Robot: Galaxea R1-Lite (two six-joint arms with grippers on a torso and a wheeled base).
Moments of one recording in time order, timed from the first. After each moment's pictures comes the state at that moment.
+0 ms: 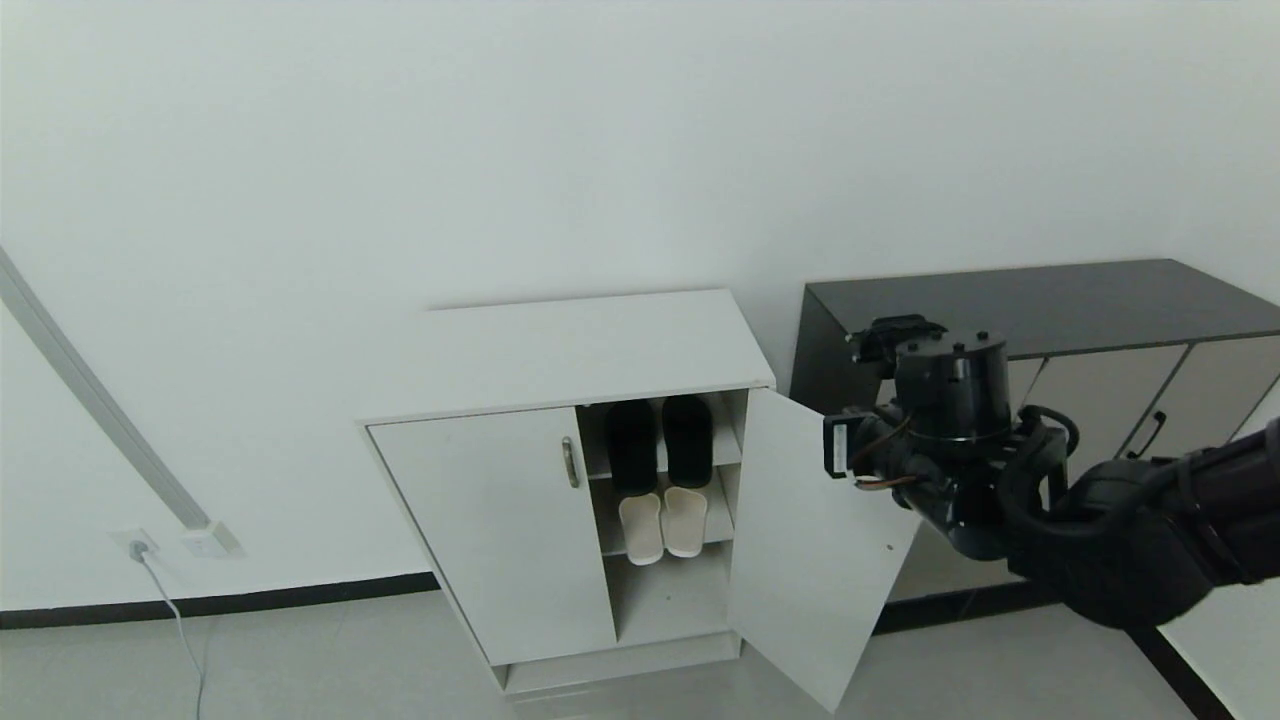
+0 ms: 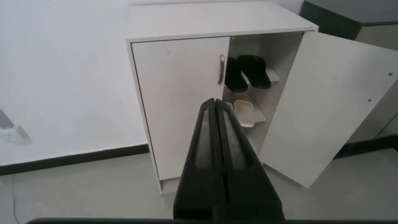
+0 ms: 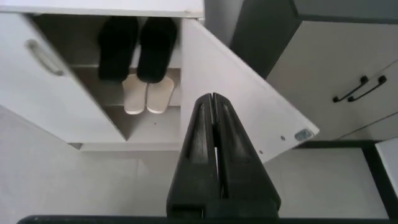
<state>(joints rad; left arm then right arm) 0.00 0.00 0.00 0.00 -0.03 -0.01 0.64 1.86 -0.97 -0.61 -0.55 0.13</state>
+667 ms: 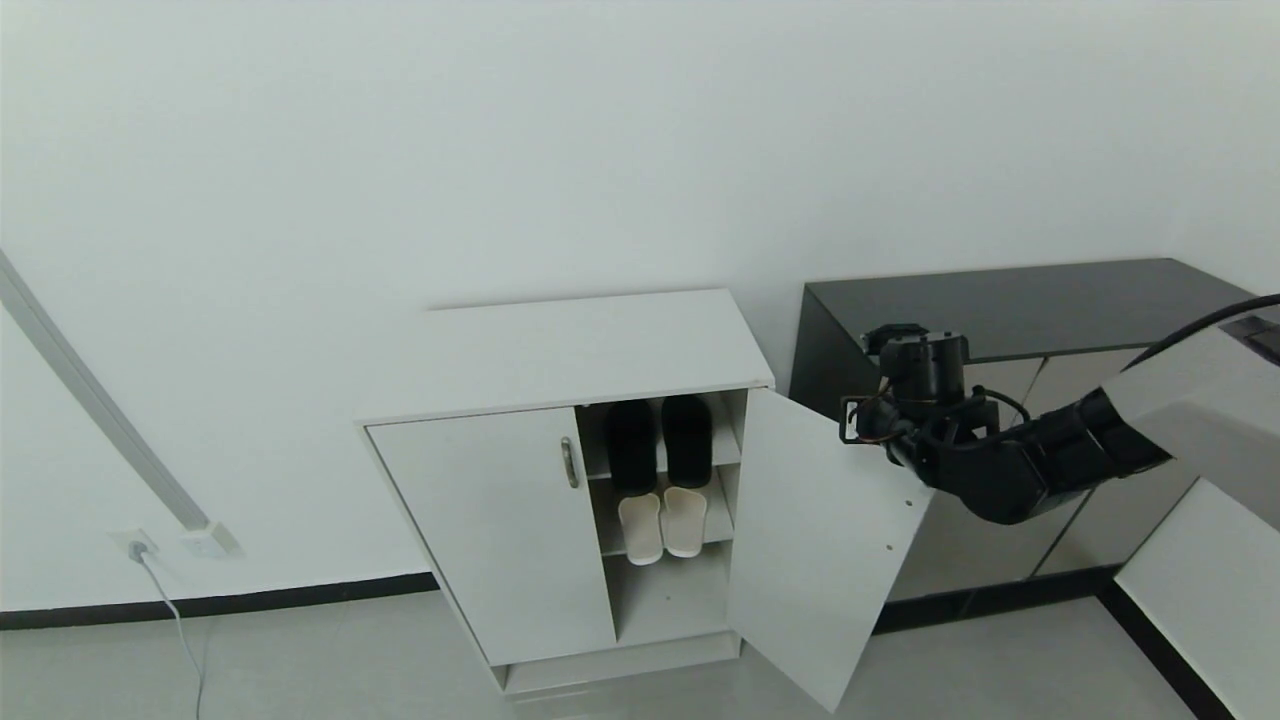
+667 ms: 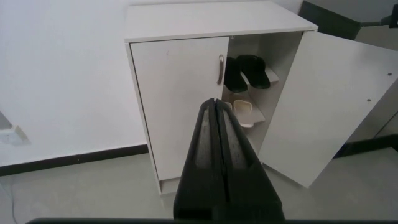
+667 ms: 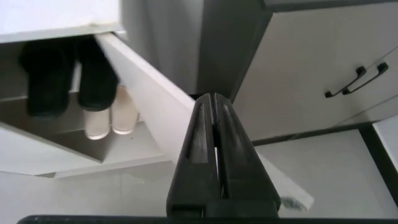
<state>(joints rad) 0.00 0.00 0.00 0.00 -0.03 -0.01 0.40 2.18 -1.24 -0.61 -0.43 0.14</state>
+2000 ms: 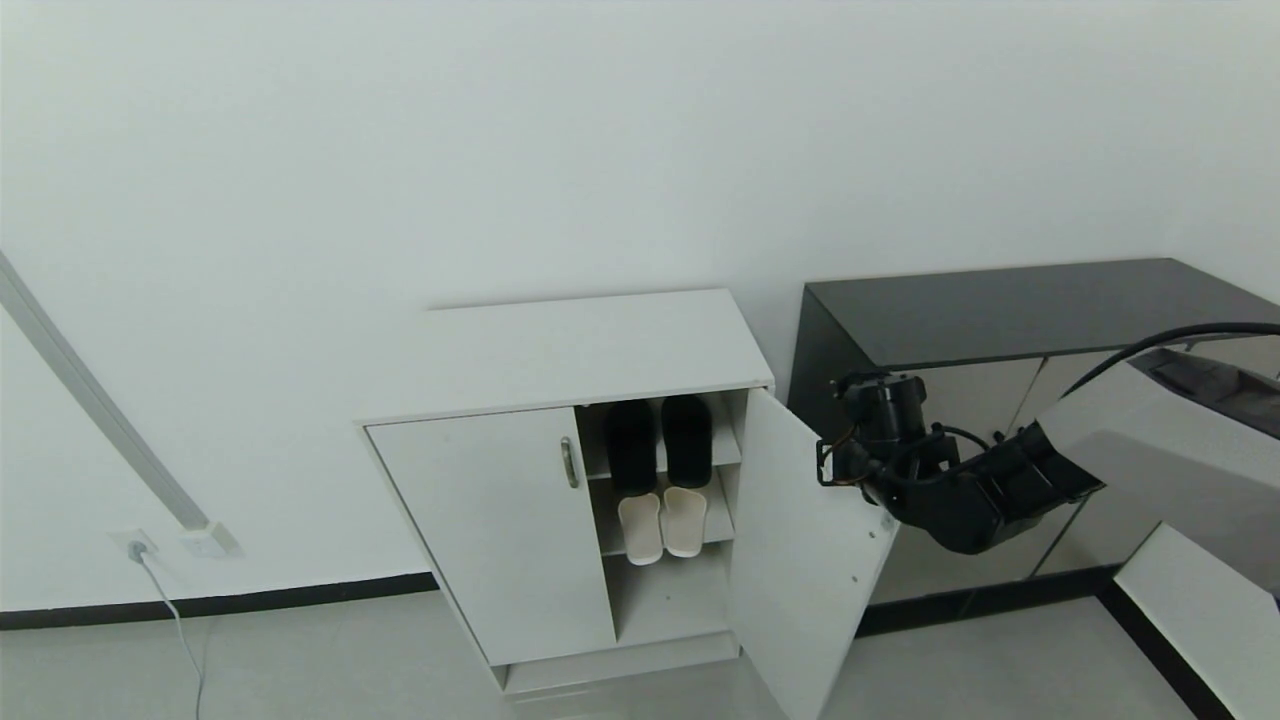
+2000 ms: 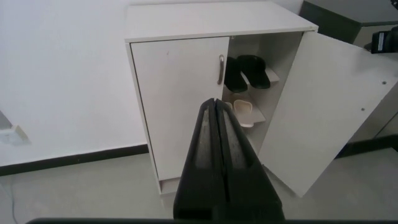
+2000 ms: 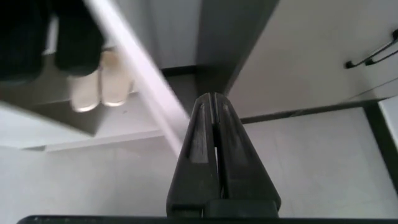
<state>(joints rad) 0.00 0.00 0.00 0.00 -0.03 -0.01 0.46 2.26 -1.22 -0.58 -0.41 0.17</state>
